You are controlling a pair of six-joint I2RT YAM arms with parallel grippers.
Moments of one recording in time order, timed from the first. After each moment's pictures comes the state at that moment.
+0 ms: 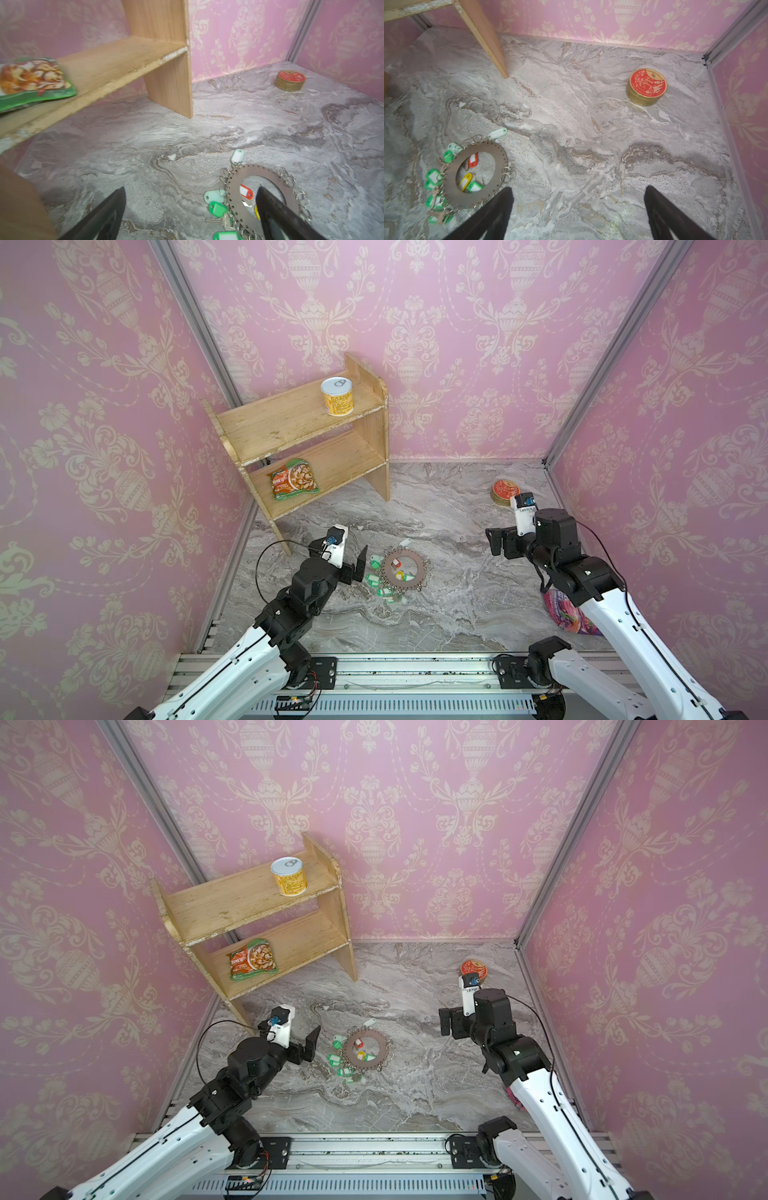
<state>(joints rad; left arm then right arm) -0.64 0.57 0.42 -0.11 -0.36 -0.07 0.26 0.88 0.87 -0.60 0.09 0.09</state>
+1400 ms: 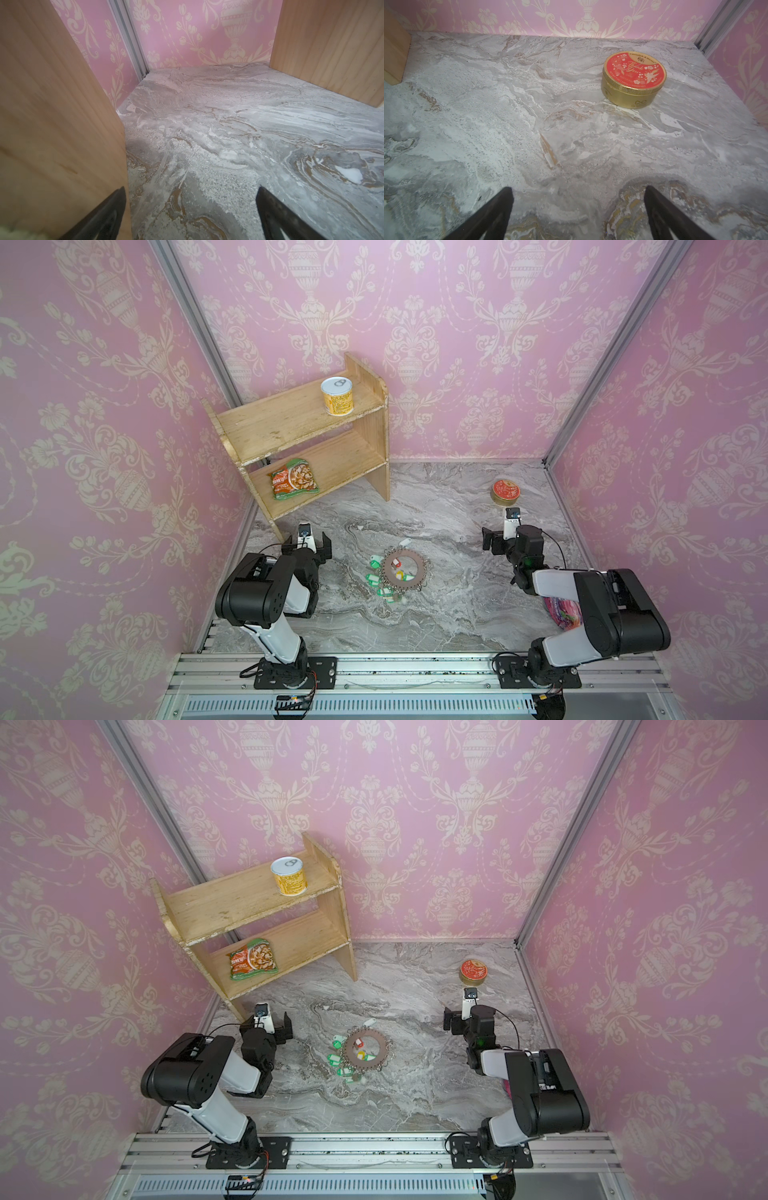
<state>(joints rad) -0.07 1.69 0.19 1.27 -0.31 0.04 0.04 1.49 0.40 0.67 0.02 0.00</state>
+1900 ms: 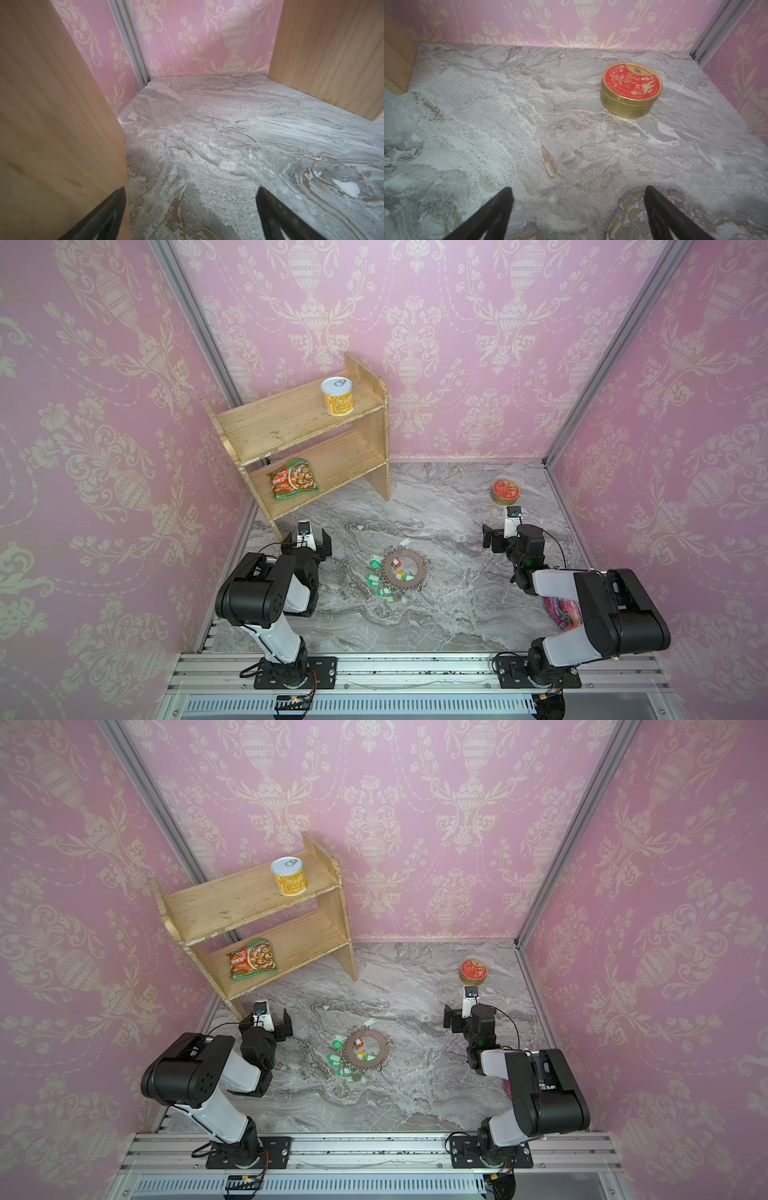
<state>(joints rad) -0.07 1.69 0.20 1.28 -0.32 0.04 0.04 1.49 0.40 0.70 0.02 0.00</state>
